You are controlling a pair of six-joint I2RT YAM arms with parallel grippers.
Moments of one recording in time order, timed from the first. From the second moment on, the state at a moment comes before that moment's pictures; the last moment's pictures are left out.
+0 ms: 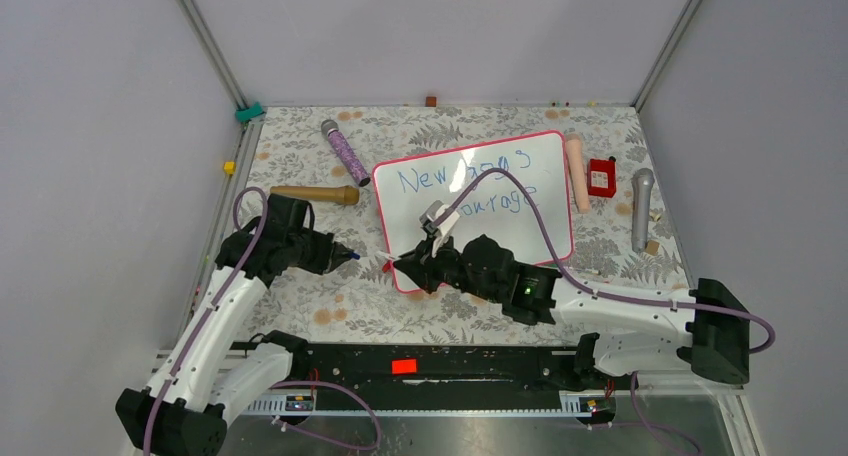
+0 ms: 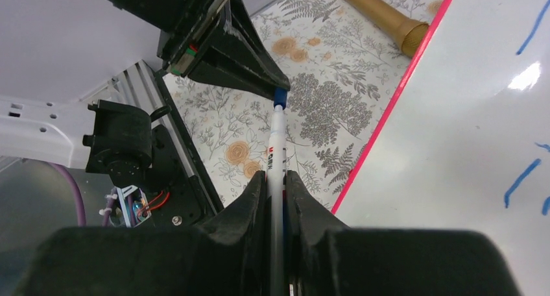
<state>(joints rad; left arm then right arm) -0.29 0.90 0.89 -1.02 0.10 -1.52 1.20 1.19 0.79 0.23 0.13 0.29</state>
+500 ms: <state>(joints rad) -0.29 0.84 0.90 -1.02 0.14 -1.57 1.24 1.30 0.80 0.25 0.15 0.30</state>
